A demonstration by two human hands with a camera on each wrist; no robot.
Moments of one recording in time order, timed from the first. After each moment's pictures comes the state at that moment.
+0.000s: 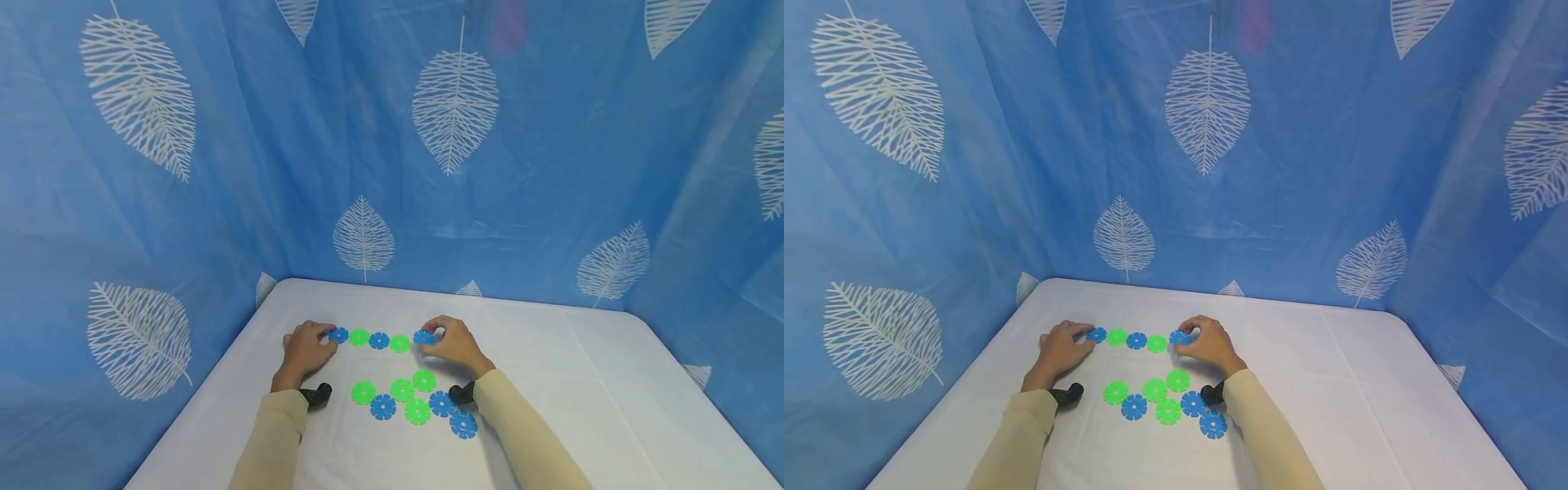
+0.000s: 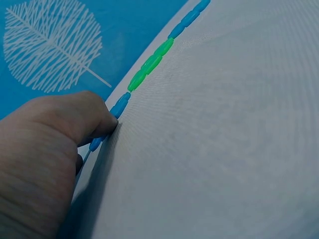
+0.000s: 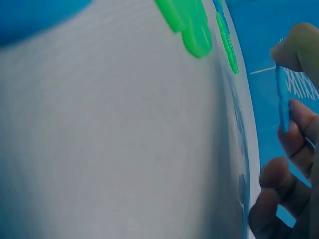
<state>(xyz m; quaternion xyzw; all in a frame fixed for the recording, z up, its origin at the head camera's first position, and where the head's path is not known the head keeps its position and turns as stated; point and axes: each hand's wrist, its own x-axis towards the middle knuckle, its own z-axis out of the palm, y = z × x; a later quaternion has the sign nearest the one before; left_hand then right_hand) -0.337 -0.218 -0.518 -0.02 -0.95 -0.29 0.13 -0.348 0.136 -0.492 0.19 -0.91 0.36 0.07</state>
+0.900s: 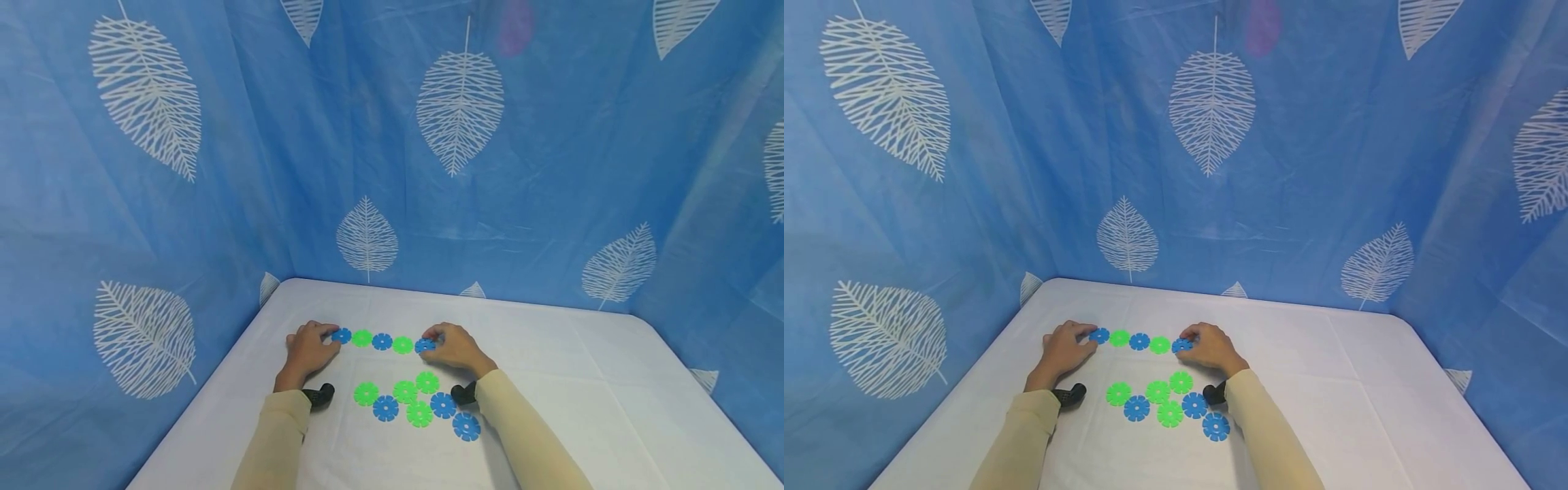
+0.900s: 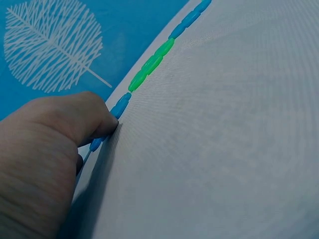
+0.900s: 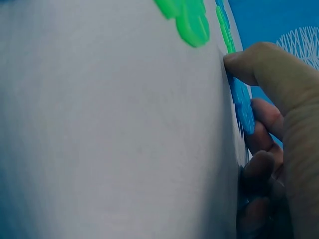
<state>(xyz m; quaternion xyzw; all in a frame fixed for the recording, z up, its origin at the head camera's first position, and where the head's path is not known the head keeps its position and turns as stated) -0.336 -0.219 -0.517 -0.03 -0.95 -0.29 0.13 -0.352 0.133 -0.498 0.17 -0.93 0.33 0.00</state>
